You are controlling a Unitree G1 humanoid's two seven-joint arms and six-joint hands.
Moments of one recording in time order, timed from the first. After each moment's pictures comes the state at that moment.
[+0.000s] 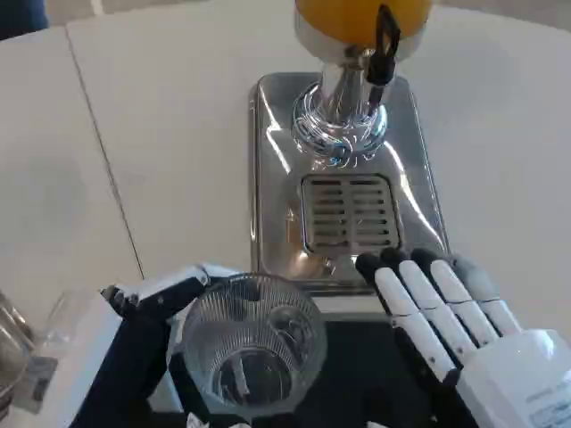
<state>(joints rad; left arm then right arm) 0.38 0.33 0.10 -0.46 0.48 -0.56 0.07 0.64 -0.17 0.06 -0.85 -1.10 -0.39 -0.02</state>
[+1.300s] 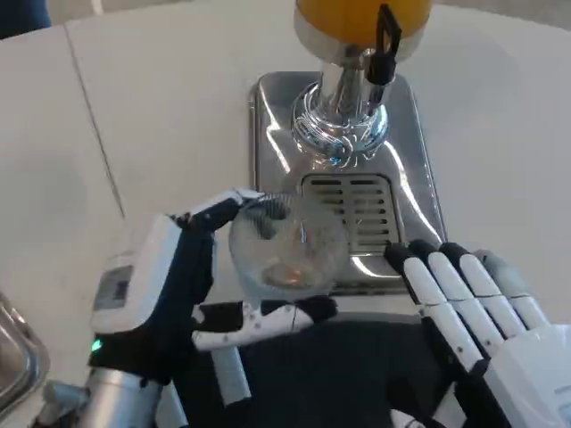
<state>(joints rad) -0.02 0.19 -0.02 -0.19 0.66 -0.37 0.15 0.67 -0.17 0.03 -0.90 -1.06 -0.34 0.01</state>
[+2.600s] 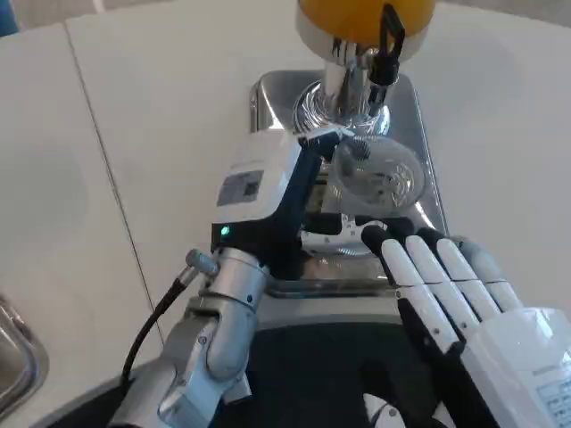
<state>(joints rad) -0.65 0.16 -0.27 0.52 0.75 -0.26 0.40 0.62 -0.11 0.13 -0.94 -1.09 -0.30 0.10</state>
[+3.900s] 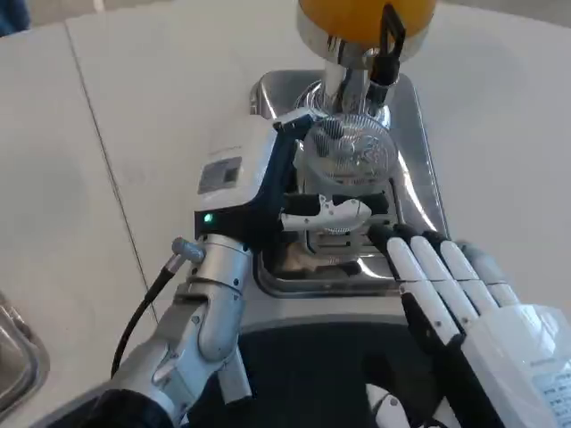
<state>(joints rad) -0.77 0.22 -0.34 0.75 0.68 -0.32 0.55 0.60 -0.09 0.16 -0.94 -1.09 -0.24 0.14</state>
